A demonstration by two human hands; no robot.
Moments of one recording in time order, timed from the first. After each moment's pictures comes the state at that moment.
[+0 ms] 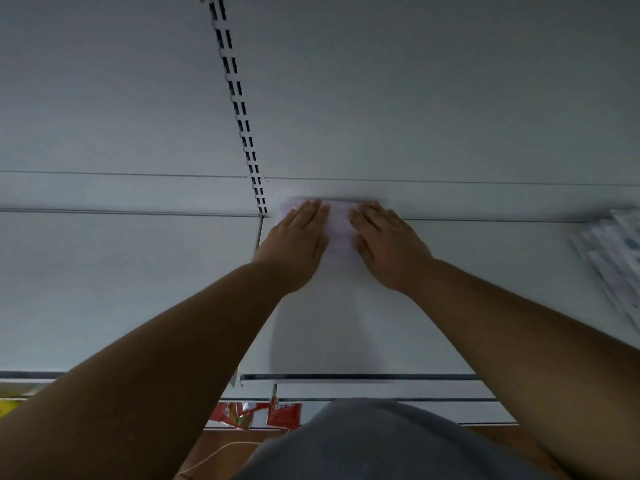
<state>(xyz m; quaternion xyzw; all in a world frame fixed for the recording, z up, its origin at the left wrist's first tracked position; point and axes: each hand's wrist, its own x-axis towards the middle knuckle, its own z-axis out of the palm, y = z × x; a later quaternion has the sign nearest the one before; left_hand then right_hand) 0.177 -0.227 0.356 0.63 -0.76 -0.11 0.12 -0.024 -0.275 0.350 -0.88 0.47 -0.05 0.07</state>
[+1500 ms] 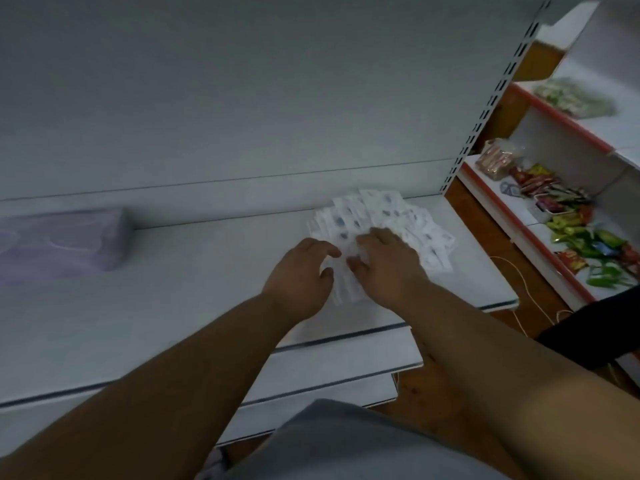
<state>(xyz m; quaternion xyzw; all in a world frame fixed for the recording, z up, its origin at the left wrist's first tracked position) -0.282 -0.229 0.372 0.56 -0.75 -0.26 0.22 -0.459 -0.243 0.385 -0.74 0.66 -0.04 0.13</state>
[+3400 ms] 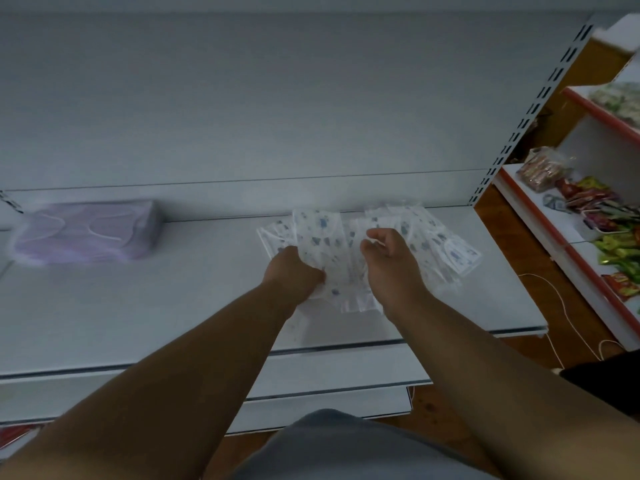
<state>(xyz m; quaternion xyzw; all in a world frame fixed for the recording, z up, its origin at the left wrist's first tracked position) -0.271 -0.253 0.361 0.74 -0.44 -0.44 0.27 -0.433 -0.249 0.385 -0.51 0.65 -0.38 0.42</state>
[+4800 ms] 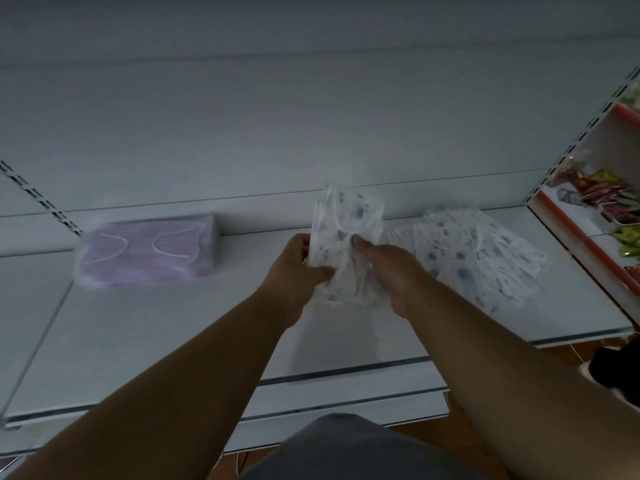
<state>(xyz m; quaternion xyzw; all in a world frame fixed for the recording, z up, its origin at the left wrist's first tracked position) -0.153 -0.243 0.380 0.59 -0.39 -0.56 0.43 -0.318 -0.276 0.375 -0.37 0.66 -0.31 0.58</state>
